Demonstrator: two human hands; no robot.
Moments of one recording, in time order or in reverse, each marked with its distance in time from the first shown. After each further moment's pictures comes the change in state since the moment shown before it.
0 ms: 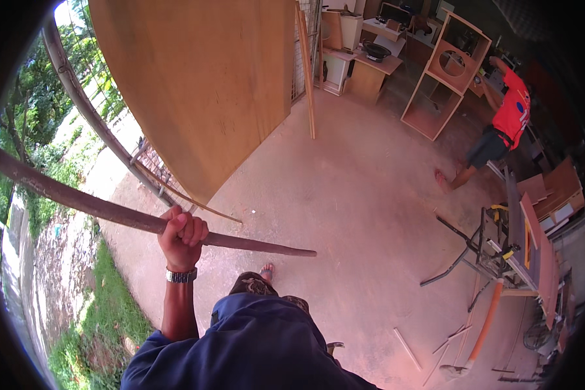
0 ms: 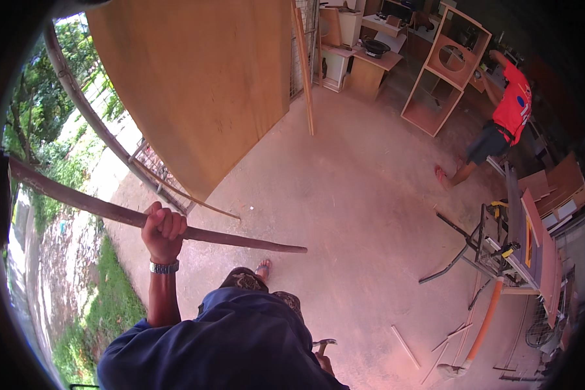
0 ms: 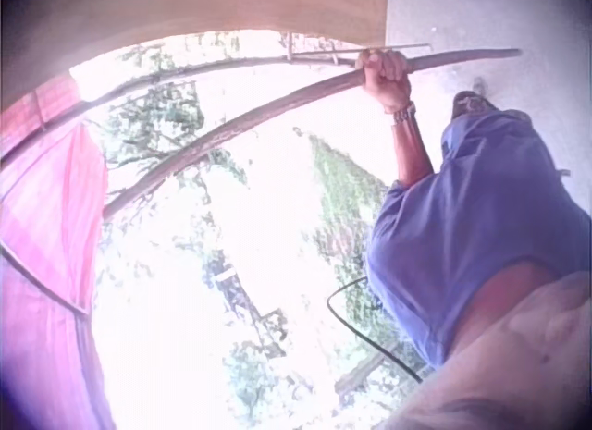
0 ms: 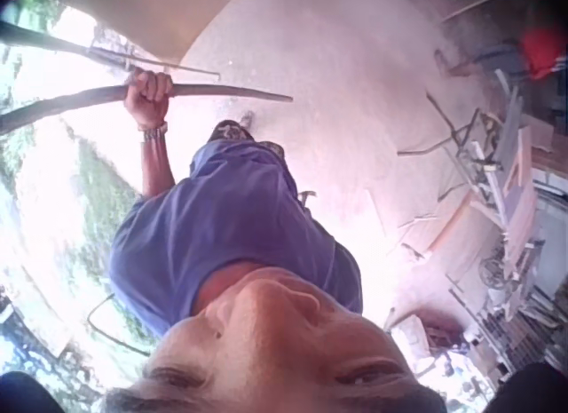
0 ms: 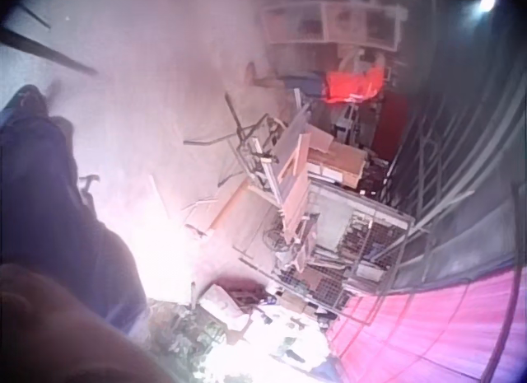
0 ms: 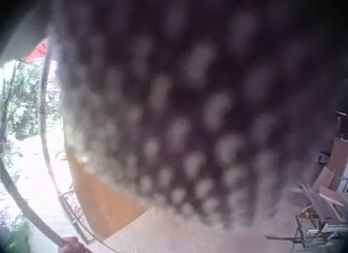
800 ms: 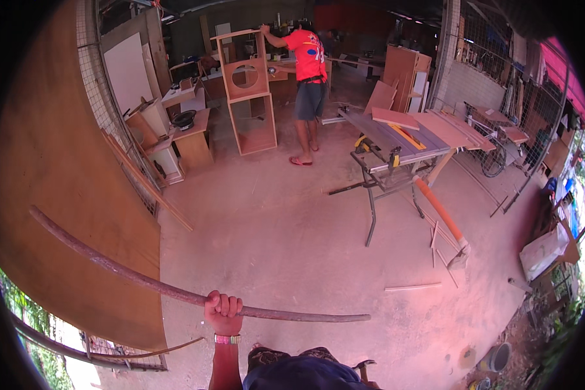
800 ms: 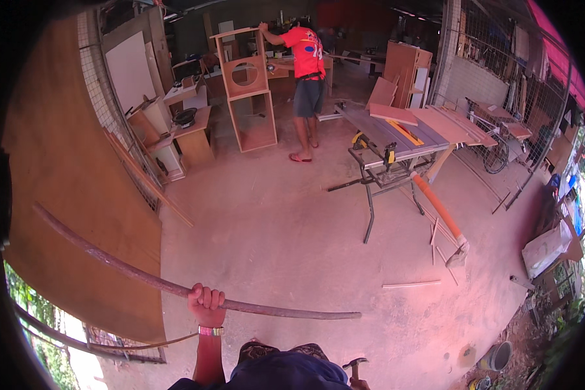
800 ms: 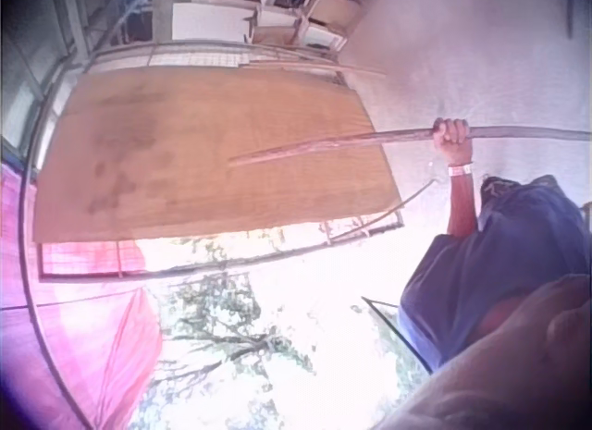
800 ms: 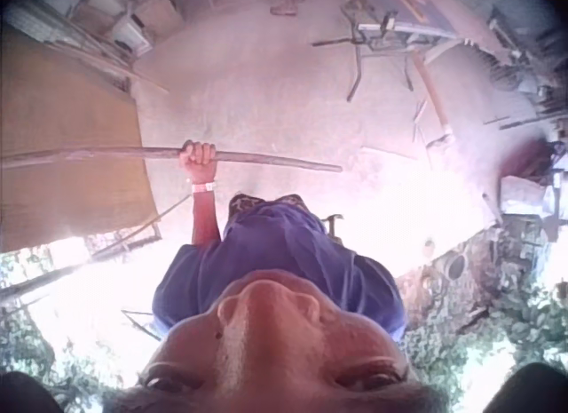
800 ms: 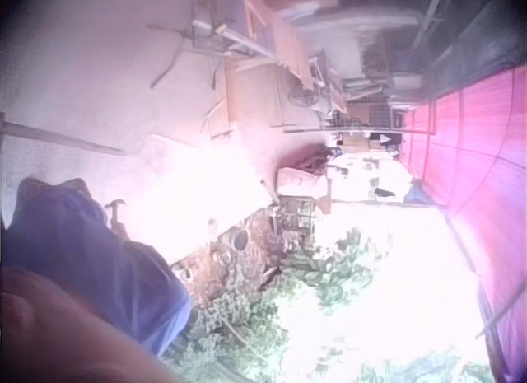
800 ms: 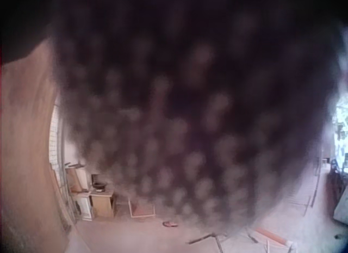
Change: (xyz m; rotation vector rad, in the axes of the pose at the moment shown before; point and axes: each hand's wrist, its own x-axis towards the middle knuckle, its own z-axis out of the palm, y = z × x) left_hand -0.019 -0.218 0.116 -0.638 -0.414 -0.669; right_hand -0.078 0.087 0.026 0.355 0.092 0.471
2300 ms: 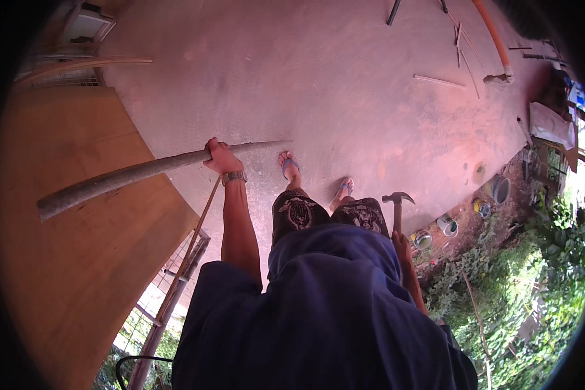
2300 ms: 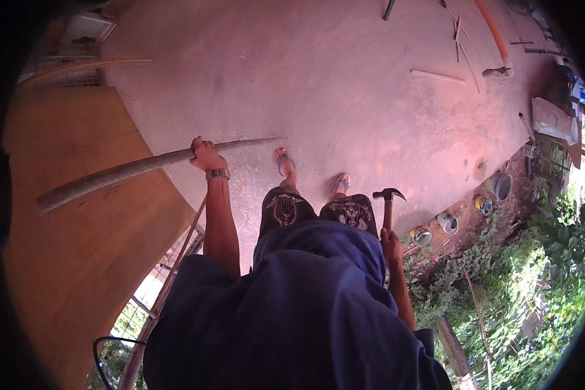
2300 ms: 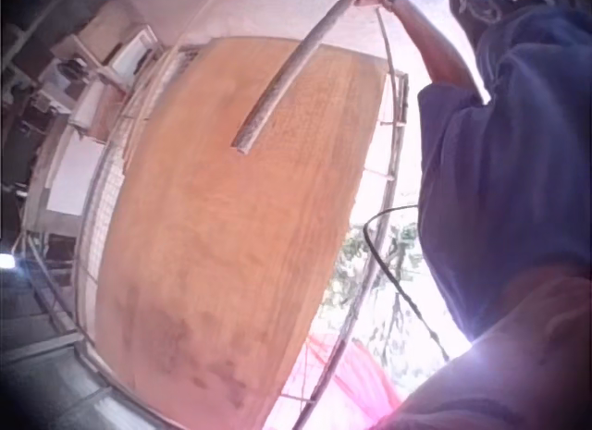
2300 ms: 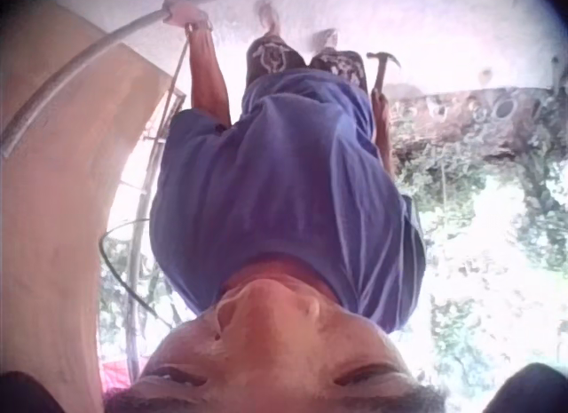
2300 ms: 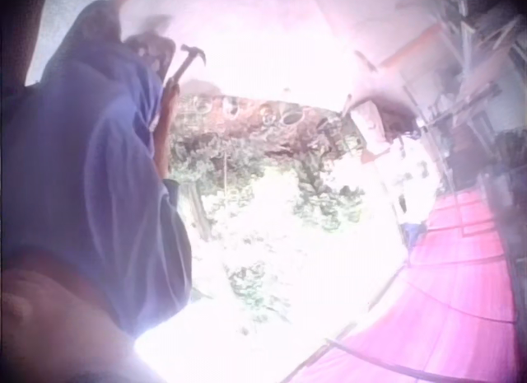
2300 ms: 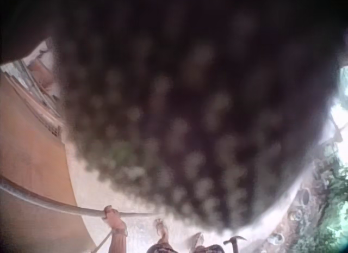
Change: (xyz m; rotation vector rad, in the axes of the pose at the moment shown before) left_hand 0.088 0.056 -0.381 0.785 0.927 -0.079; right_hand -0.231 -0.030 0.207 -0.224 0.177 0.044
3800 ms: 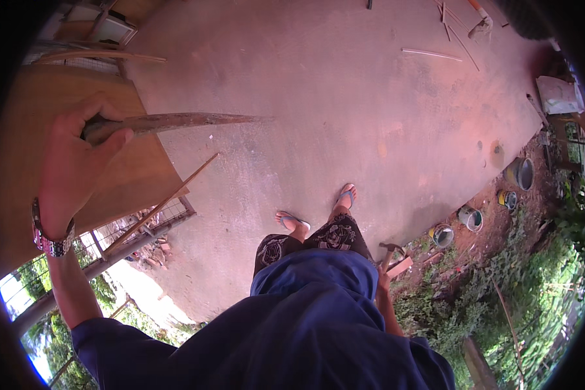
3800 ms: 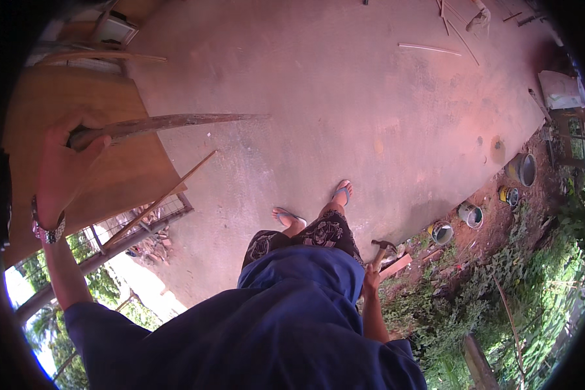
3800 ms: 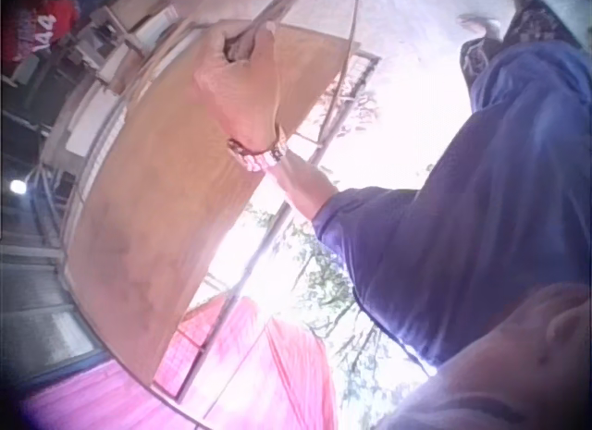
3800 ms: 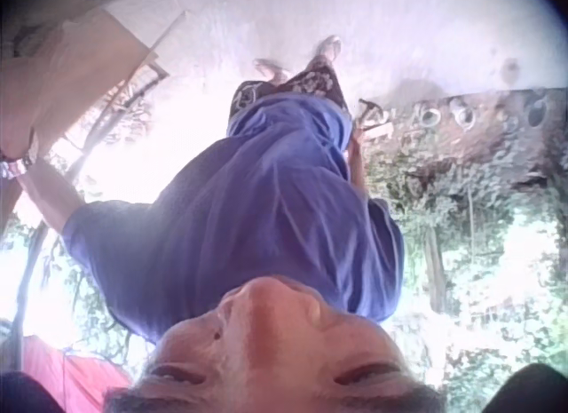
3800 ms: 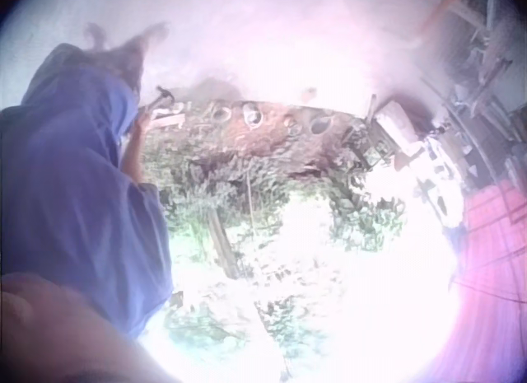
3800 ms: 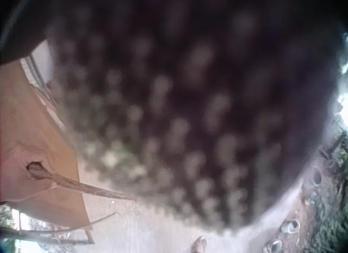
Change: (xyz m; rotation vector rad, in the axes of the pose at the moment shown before) left_hand -0.398 0.336 -0.147 1.684 -1.015 1.017; right_hand -0.107 0.442 0.219 0.600 0.058 0.240
